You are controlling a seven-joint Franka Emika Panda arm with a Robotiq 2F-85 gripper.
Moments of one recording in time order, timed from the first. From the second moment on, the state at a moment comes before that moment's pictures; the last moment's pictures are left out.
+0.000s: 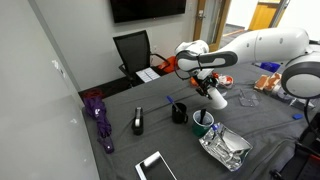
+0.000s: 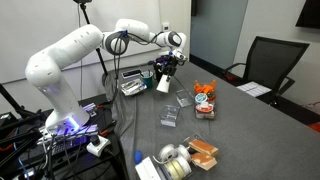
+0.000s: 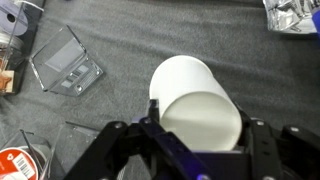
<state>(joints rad) 0.18 1.18 -0.06 -0.74 -0.20 1.21 0.15</state>
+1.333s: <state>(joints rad) 0.19 0.82 -0.06 -1.49 -0.29 1.60 0.34</state>
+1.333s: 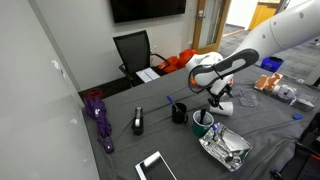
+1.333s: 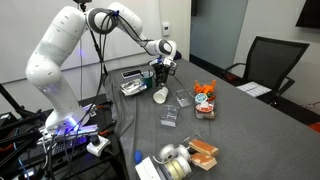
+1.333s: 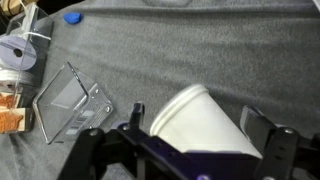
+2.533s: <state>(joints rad) 0.07 0.52 0.03 -1.80 -0.27 2.13 -0.30</state>
